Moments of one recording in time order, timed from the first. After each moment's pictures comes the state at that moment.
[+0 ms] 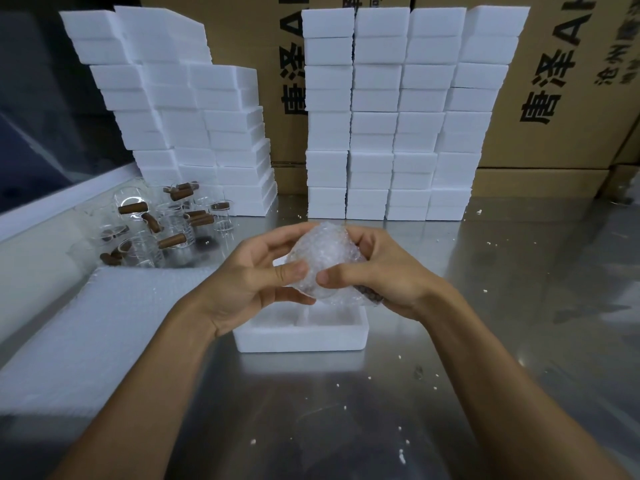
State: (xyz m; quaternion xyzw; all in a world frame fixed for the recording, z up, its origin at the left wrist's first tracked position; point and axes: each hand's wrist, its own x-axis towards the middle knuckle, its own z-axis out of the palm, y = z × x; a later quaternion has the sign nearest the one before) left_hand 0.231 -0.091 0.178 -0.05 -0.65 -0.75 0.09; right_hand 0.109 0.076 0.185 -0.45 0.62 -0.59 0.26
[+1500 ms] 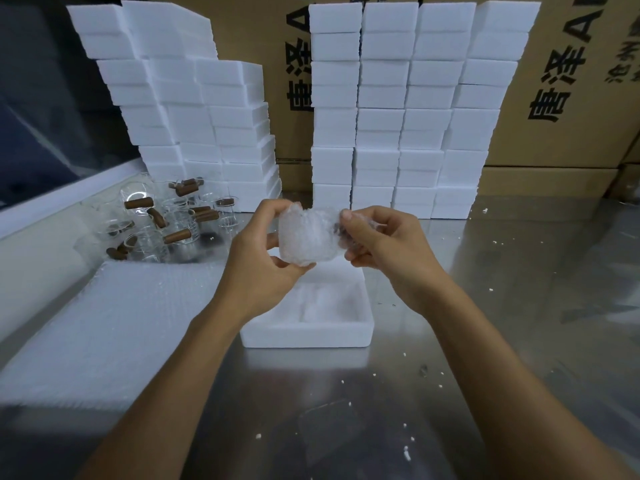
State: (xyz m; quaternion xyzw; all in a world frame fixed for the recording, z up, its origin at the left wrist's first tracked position) left_hand 0.213 -0.091 0.159 0.02 -0.81 -0.44 0.39; right_hand 0.108 0.072 0.189 -0.32 0.65 -0.68 0.14
